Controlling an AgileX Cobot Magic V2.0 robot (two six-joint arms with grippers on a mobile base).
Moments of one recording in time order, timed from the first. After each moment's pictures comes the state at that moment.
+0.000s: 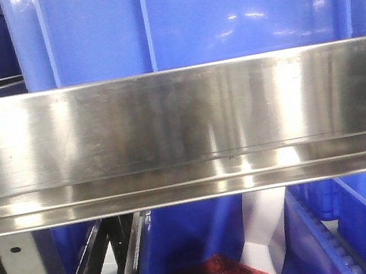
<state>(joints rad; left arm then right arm) -0.06 -0.02 0.03 0.01 0.14 -0.09 0.41 1.31 -1.13 -0.08 -0.09 0.24</state>
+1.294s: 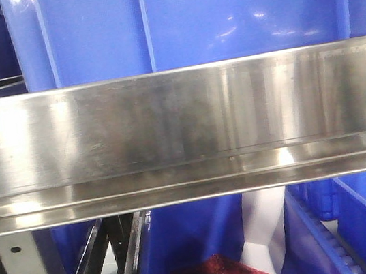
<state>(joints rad) -0.06 -0.02 0.03 0.01 0.14 -0.09 0.40 0.58 -1.14 -0.12 0.49 0.24</state>
